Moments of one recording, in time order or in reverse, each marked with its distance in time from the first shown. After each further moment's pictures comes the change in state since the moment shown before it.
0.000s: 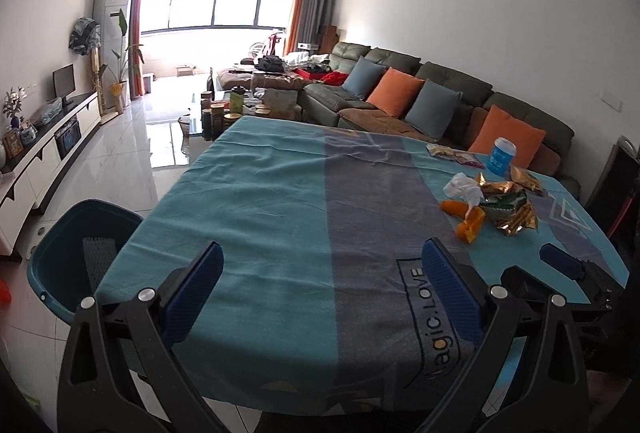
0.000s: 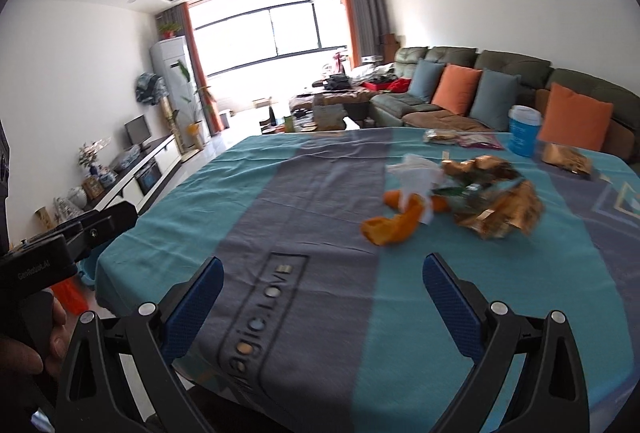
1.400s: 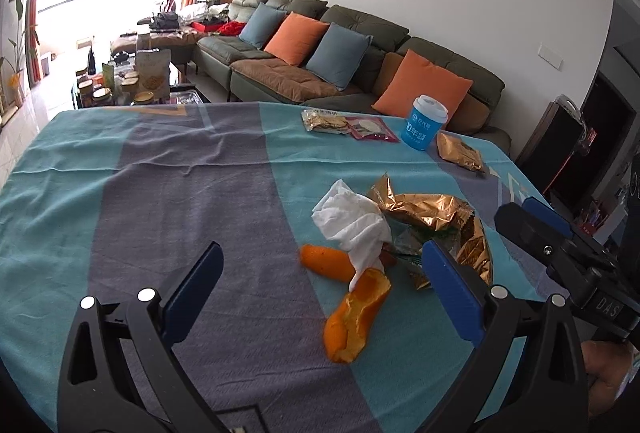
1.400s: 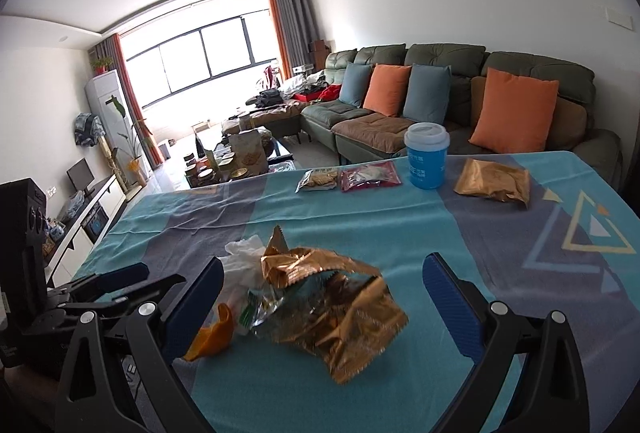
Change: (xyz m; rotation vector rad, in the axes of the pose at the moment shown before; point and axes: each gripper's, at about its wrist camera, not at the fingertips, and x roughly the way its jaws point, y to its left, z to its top) left arm 0.193 -0.146 0.060 0.091 0.212 -0.336; right arm 0.045 -0.141 0.079 0.137 -0.020 -0.159
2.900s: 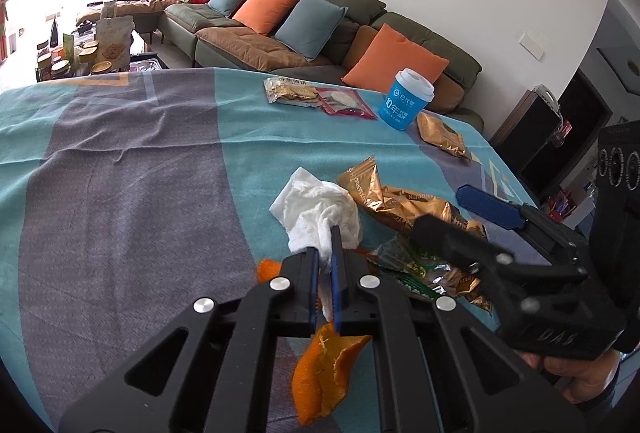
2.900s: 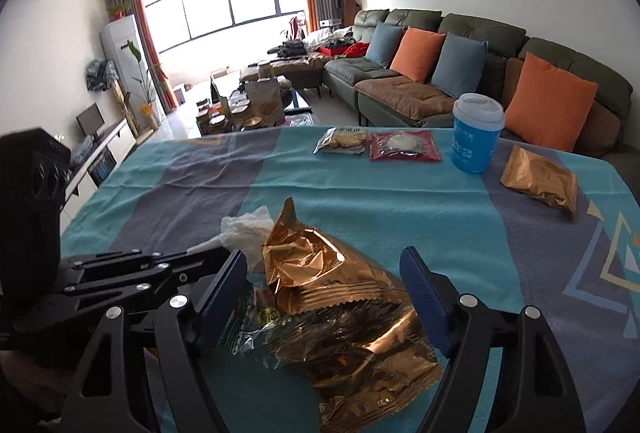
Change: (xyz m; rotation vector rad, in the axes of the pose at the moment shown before) left arm 0.061 0.003 0.008 -0.013 0.101 -0.135; right arm 0.060 0.015 0.005 -0.123 0.187 0.045
